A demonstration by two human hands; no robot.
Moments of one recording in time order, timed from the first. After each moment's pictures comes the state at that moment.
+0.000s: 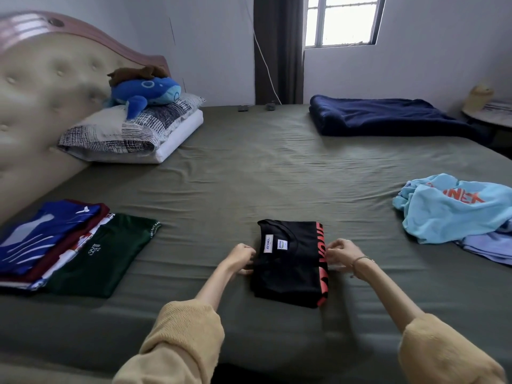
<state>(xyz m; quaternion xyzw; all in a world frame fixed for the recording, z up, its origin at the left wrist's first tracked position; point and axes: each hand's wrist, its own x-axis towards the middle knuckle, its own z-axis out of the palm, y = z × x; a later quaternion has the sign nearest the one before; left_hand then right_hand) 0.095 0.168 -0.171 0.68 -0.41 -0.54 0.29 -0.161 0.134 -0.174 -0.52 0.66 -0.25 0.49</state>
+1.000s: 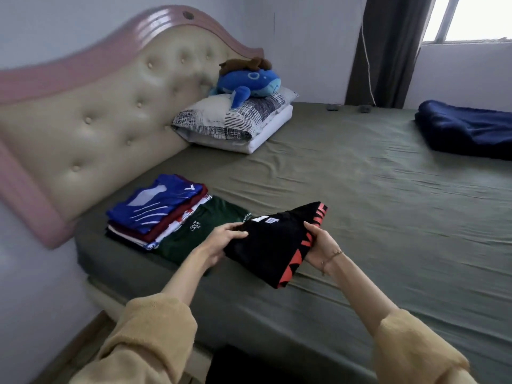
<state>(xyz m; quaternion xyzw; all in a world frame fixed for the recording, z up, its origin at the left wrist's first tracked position) 0.313 0.229 -0.127 0.62 -0.27 -0.51 0.53 0.105 0.142 -0.133 -0.25 0.31 -0.31 0.86</state>
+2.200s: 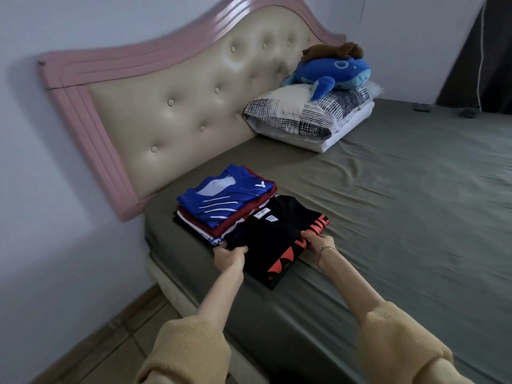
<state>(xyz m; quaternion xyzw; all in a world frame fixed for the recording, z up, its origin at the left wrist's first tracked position) 0.412 0.270 -0.180 0.73 0.09 -0.22 0.65 0.301 0.129 -0.178 -0.41 0.52 -0.26 0.71</state>
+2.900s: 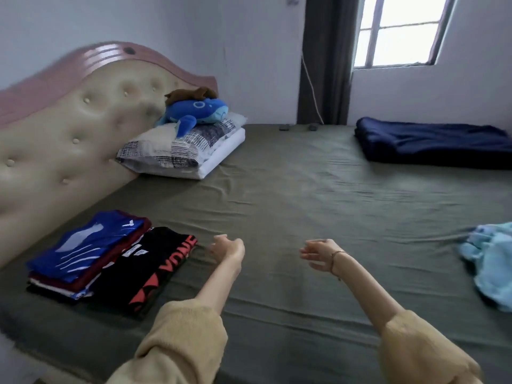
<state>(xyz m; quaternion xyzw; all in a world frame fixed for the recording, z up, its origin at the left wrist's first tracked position) 0.188 0.129 -0.113 0.83 -0.18 -0.23 0.48 -0.006 0.064 -0.124 -0.45 0.55 -0.28 0.64</state>
